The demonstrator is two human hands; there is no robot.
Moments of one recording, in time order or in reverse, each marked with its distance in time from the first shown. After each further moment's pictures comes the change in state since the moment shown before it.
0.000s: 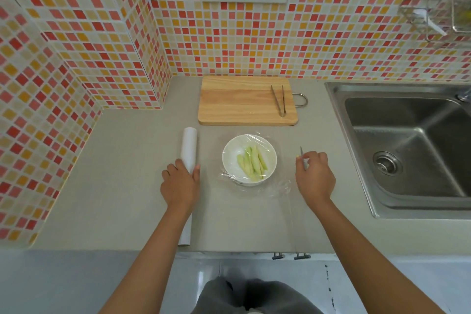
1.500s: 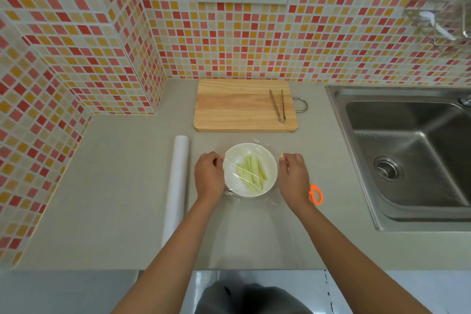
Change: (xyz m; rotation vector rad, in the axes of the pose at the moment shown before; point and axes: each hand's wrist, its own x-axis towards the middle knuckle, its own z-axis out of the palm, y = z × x) left_hand 0.020 0.080 0.009 -0.681 -0.010 0.051; right_hand 0.009 -0.038 0.028 0.362 -0.117 -0.084
